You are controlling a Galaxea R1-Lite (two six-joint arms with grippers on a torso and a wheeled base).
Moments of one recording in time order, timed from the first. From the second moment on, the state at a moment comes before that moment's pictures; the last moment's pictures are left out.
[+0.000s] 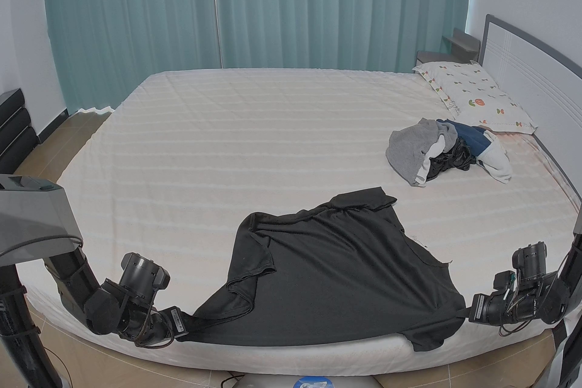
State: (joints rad) left arm -0.30 2.04 -0.37 -0.50 0.02 -0.75; right arm 0.00 1.96 -0.10 -0.91 0.28 0.36
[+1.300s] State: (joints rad) left arm -0.47 2.23 -0.98 -0.49 0.01 -0.89; right arm 0.04 2.27 -0.17 -1.40 0.33 0.77
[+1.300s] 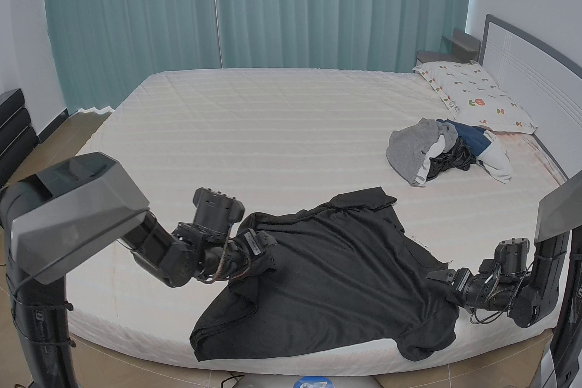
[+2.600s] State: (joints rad) left arm -0.61 2.49 -1.18 -0.52 0.25 -0.86; right arm 0.08 2.39 -0.11 -1.55 0.30 0.74
